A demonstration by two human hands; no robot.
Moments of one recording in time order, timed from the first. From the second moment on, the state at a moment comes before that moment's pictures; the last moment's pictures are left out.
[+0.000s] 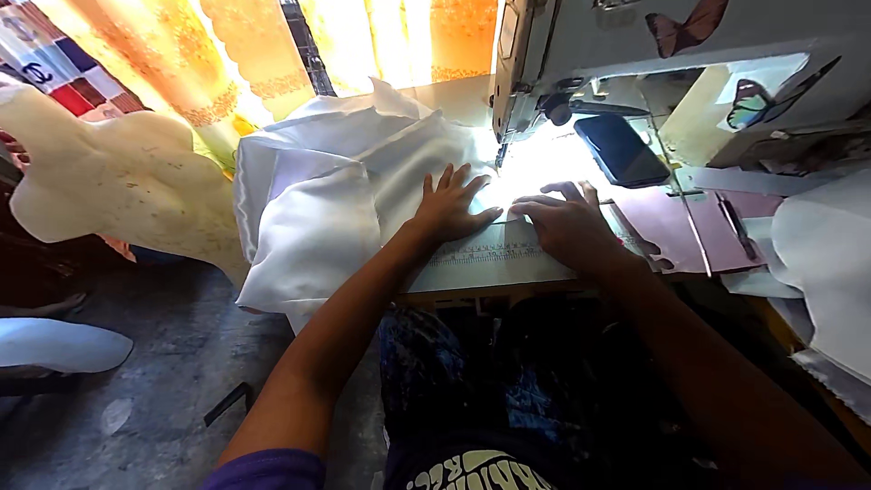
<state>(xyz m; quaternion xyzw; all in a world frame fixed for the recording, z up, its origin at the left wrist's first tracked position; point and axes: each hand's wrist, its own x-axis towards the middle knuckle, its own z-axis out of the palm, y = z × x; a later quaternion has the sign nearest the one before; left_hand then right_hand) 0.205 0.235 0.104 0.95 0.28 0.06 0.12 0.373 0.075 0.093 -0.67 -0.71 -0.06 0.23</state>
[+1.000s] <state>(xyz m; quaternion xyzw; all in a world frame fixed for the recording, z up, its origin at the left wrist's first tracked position) 0.238 0.293 0.109 0.97 0.18 0.09 0.17 0.413 0.064 0.114 -0.74 -0.61 -0.12 0.24</state>
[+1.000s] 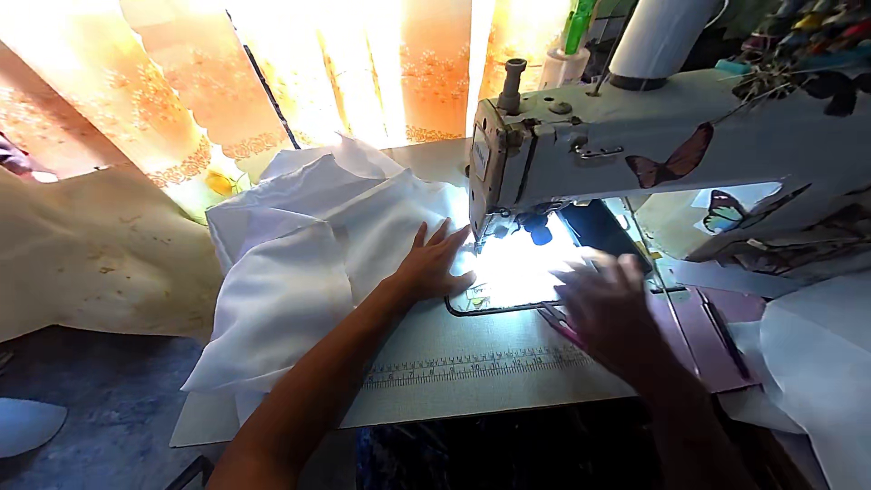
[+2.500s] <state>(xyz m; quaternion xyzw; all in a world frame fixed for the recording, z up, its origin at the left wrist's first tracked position) 0.258 0.292 0.111 0.79 0.39 0.38 0.30 0.374 0.044 0.080 -0.73 -0.59 -0.15 0.32</state>
